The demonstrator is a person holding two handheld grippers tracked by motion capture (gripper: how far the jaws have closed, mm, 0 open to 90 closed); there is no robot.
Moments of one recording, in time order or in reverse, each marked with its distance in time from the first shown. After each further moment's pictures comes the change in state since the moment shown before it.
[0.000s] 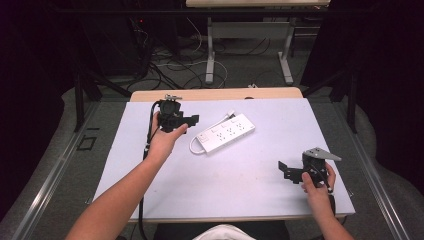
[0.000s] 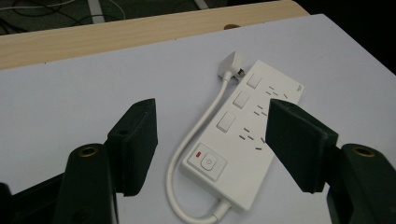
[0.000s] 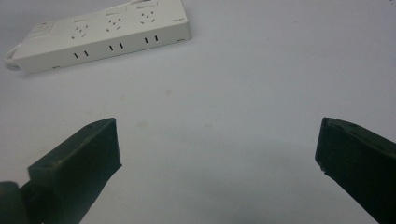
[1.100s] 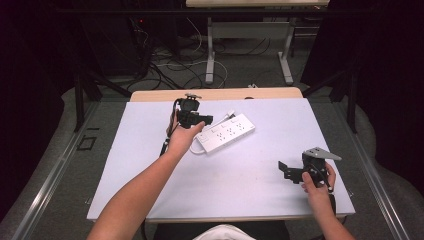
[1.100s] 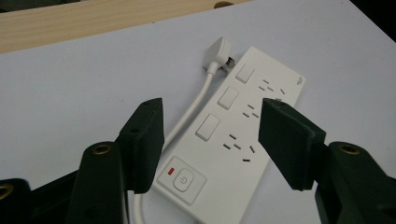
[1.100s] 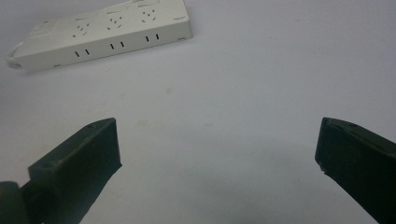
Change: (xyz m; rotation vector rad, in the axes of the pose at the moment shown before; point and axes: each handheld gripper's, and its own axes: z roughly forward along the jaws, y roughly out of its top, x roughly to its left) left arm -0.025 0.011 0.048 0.095 0.004 0.013; right arm -0.002 0.000 0.001 0.005 0.010 -0.003
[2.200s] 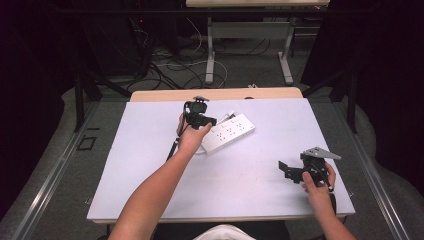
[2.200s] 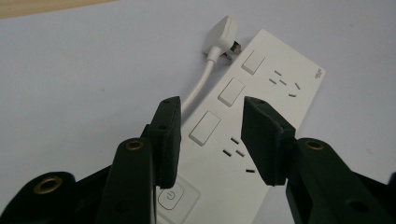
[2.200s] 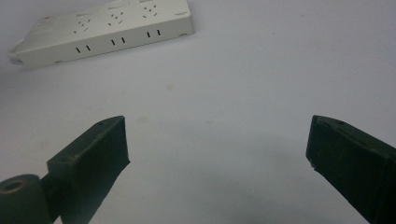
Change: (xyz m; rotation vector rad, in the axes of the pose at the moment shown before) left arm -0.007 -0.002 0.039 0.057 0.006 -0.044; right arm -0.003 -0.001 0.002 0.013 0.015 -0.001
